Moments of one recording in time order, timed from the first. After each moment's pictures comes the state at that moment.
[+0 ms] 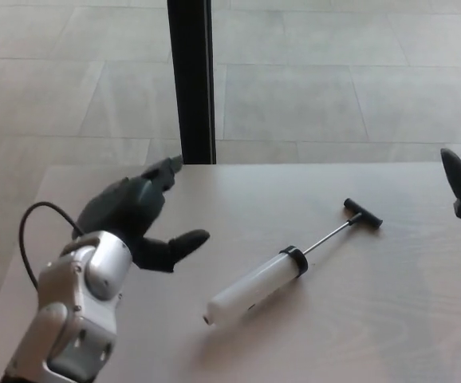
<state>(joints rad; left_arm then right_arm) -0.49 0.29 -0.17 0.06 0.64 0.40 -0.24 -0.36 -0.30 -0.17 -0.19 -0.20 0.43 0.04</state>
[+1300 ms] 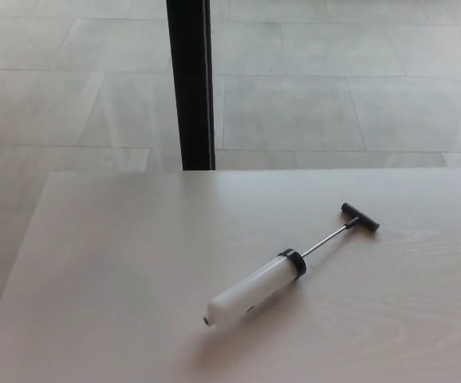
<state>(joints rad) 0.21 0.56 1.04 0.63 0.12 0.35 -0.36 0.15 -0.75 -0.78 0.56 -0.06 0.26 0.08</state>
